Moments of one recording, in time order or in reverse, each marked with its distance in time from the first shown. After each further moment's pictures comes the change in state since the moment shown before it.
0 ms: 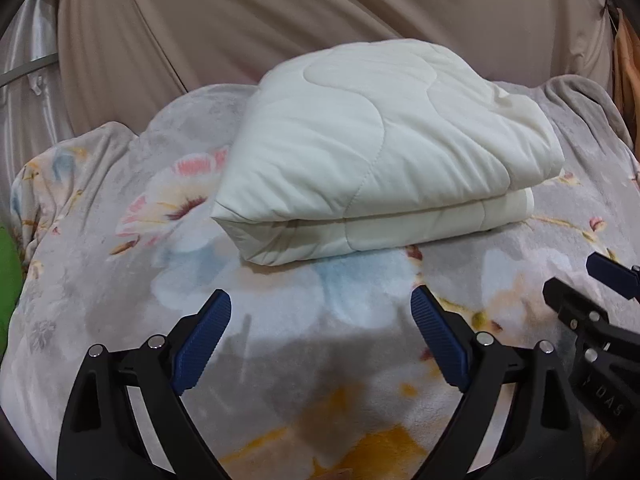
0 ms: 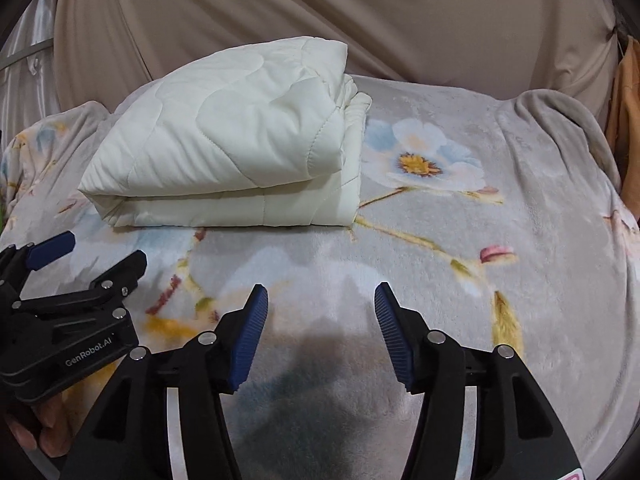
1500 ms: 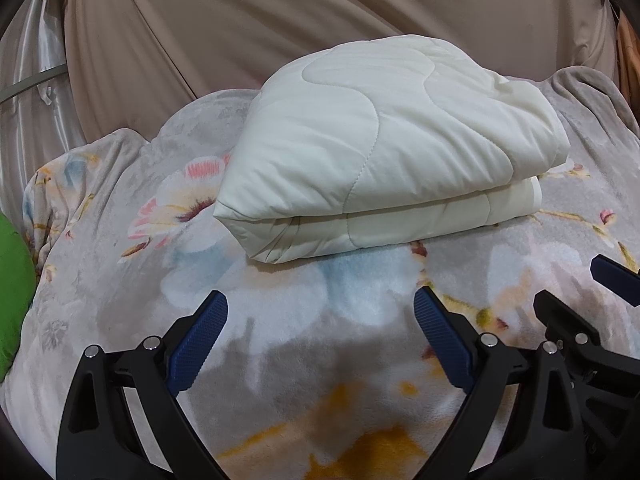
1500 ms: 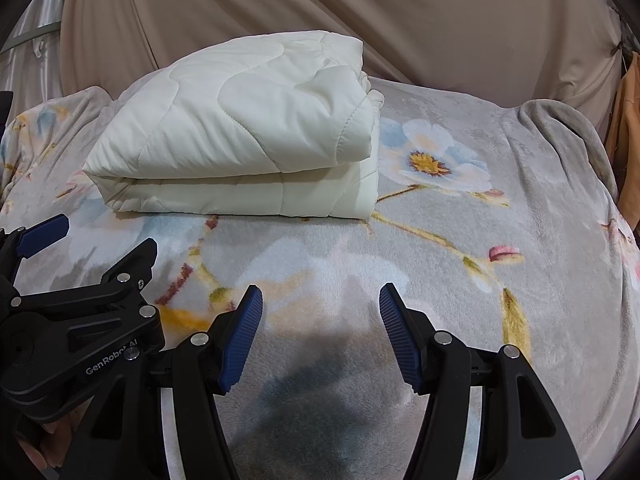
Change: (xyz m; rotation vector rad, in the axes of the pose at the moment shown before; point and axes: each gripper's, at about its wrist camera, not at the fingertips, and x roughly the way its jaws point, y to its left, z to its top) left arm 0.000 -0.004 -0.005 0.035 -0.008 0.040; right arm 0.002 0.013 -0.007 -0.026 0.002 -0.022
